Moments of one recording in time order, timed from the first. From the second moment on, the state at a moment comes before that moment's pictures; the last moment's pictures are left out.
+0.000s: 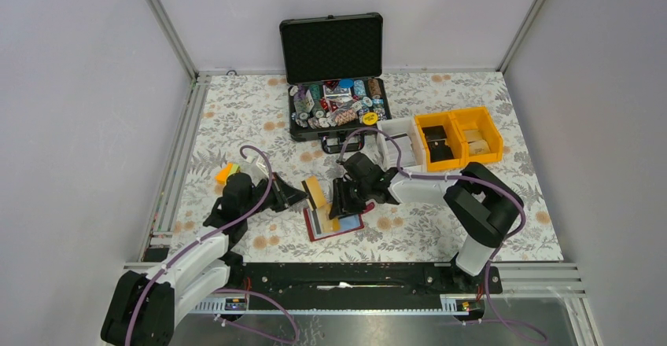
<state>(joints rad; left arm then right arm) -0.34 0.85 0.19 0.28 0.53 -0.84 0.86 1.72 0.87 -0.11 -0.35 0.73</state>
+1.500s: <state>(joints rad) -0.32 0.77 0.19 0.22 0.50 -0.84 0.82 1.44 0.78 -0.37 -0.05 0.73</state>
